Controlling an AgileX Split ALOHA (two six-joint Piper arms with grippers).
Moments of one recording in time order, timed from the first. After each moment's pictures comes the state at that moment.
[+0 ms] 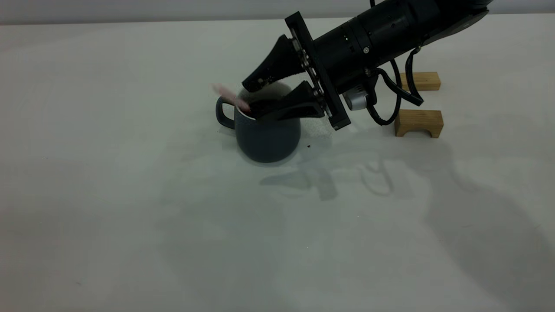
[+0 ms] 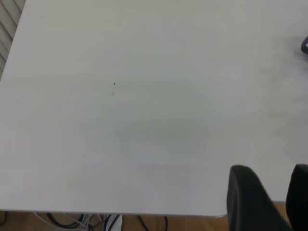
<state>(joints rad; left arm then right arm) 0.03 -0.02 -0.49 0.03 1.13 -0.01 0.32 2.49 -1.46 1.45 1.08 0.26</state>
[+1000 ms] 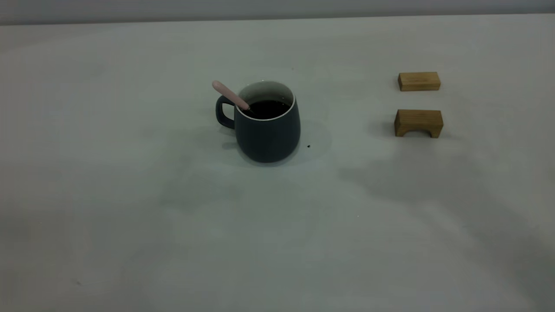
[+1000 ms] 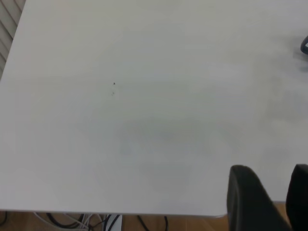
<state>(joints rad) 0.03 -0.02 -0.49 0.03 1.13 -0.01 0.32 1.59 -1.46 0.33 1.22 0.41</state>
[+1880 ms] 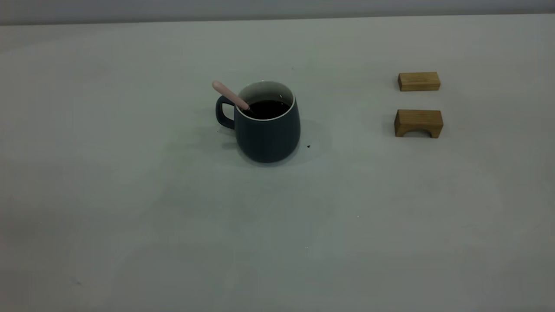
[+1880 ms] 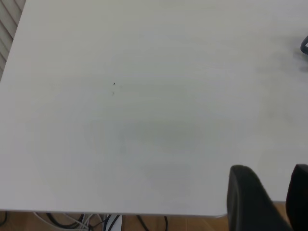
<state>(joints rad) 0.03 -0.02 -0.49 0.03 1.13 -0.01 0.25 0.59 -0.97 0.14 1.24 -0.08</state>
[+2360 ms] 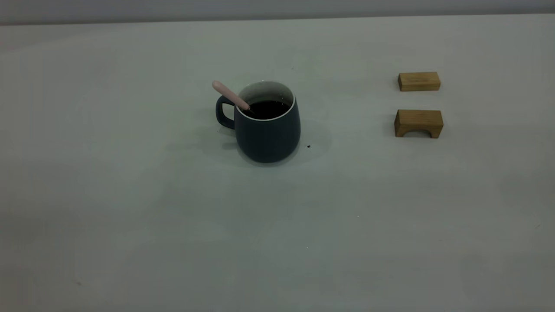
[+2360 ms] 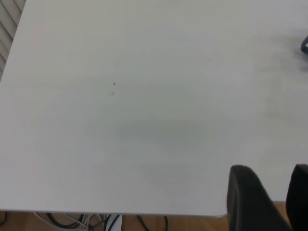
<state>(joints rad) 0.03 -0.02 -0.49 0.03 1.13 -0.01 0.02 0.15 -0.57 0.10 1.22 -0.09</state>
